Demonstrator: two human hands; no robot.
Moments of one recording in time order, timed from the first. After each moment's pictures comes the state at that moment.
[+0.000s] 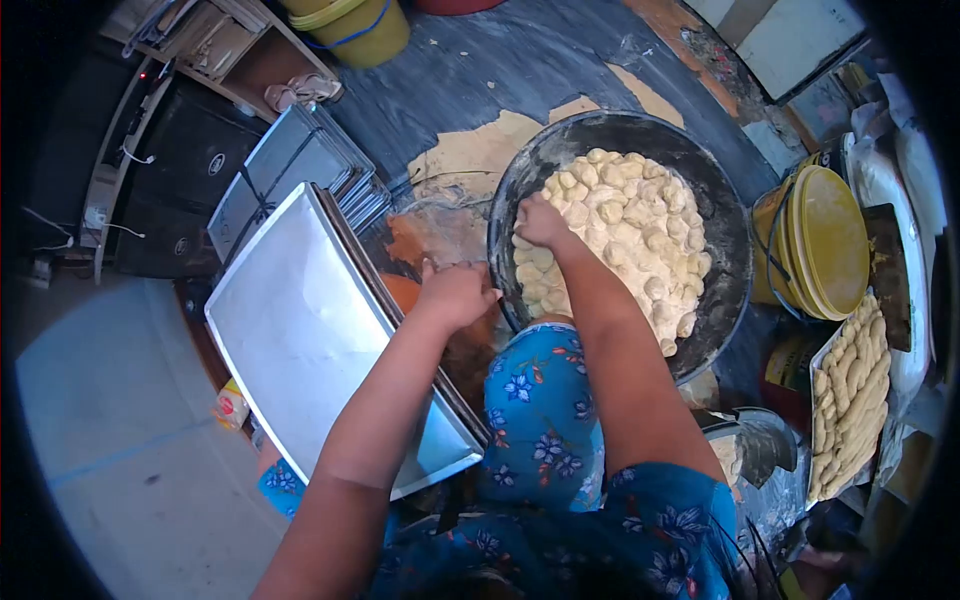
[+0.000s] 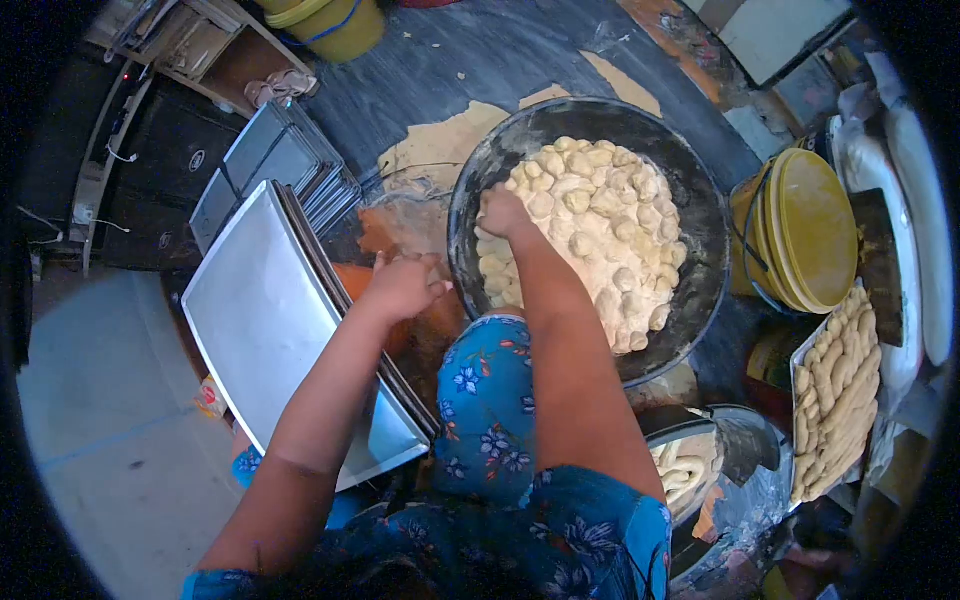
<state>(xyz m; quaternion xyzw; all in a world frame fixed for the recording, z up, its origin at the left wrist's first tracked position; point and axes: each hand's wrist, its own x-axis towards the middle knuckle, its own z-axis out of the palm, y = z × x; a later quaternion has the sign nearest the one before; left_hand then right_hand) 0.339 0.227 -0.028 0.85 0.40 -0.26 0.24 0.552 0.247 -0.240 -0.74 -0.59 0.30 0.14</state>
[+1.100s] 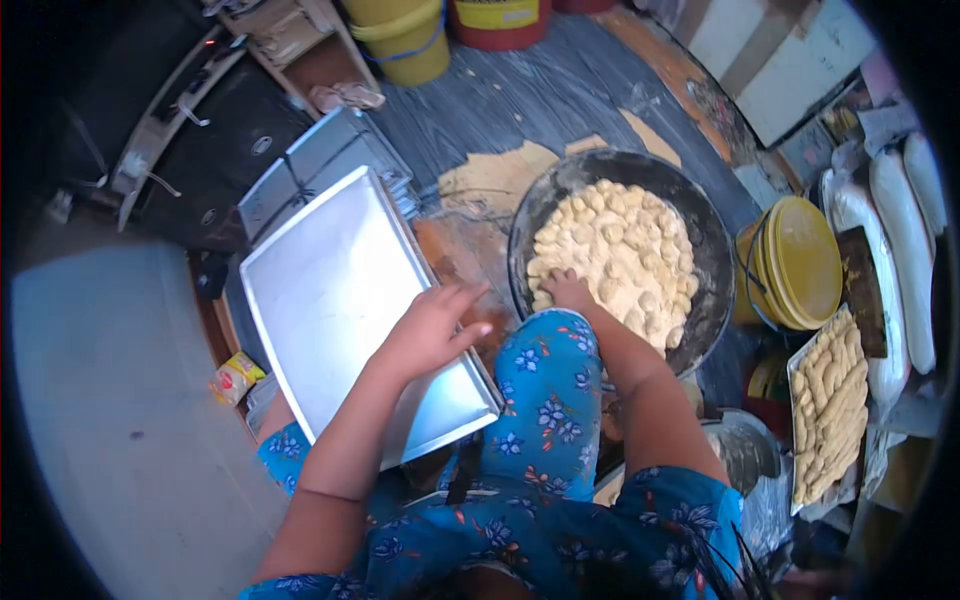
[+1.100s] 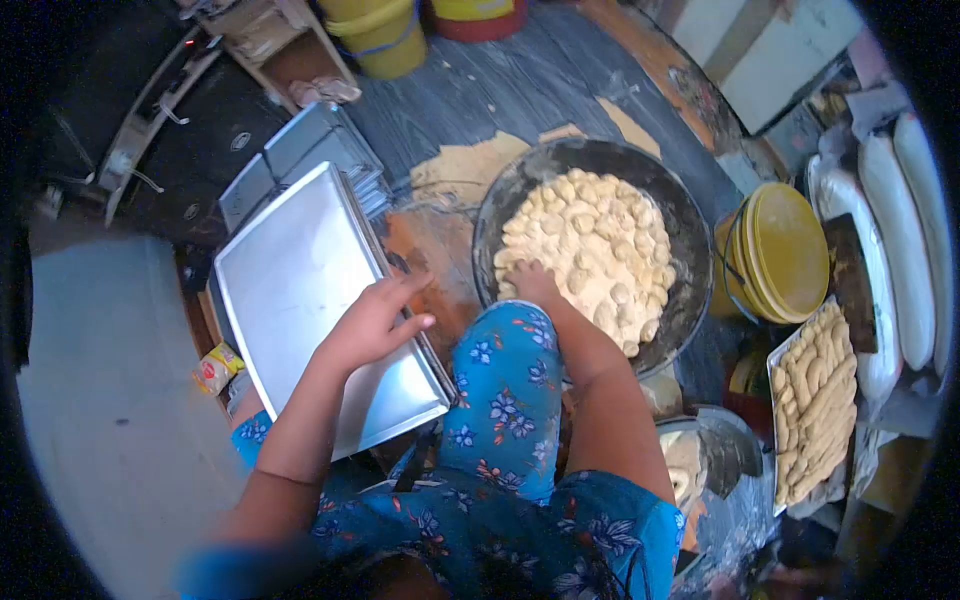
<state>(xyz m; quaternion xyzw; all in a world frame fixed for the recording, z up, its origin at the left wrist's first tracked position) 0.241 0.169 0.081 0.90 0.32 0.01 0.30 0.513 0.113 -0.193 -0.69 -0.68 0.25 0.01</state>
